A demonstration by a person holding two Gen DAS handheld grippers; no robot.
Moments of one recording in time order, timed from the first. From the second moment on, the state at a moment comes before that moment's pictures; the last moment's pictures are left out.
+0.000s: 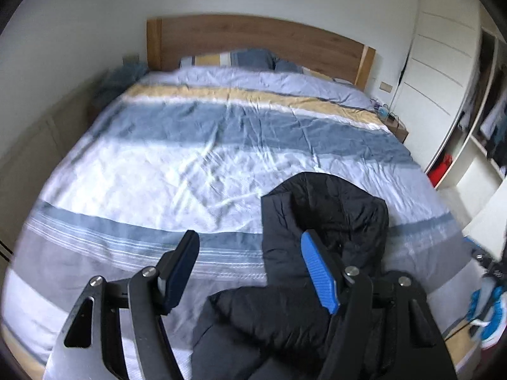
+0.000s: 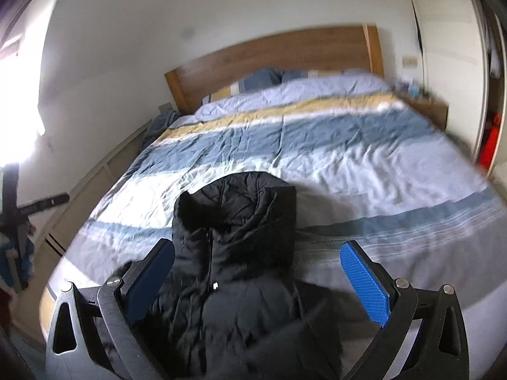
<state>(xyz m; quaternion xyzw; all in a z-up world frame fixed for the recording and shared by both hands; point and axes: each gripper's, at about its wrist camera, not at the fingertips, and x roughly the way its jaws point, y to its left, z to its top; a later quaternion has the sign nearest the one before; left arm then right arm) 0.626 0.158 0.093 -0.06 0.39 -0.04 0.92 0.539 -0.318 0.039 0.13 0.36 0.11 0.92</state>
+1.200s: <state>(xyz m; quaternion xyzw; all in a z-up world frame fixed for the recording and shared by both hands) 0.792 0.116 -0.119 -0.25 0.48 -0.09 0.84 0.725 -0.298 -0.110 0.25 0.44 0.14 0.85</state>
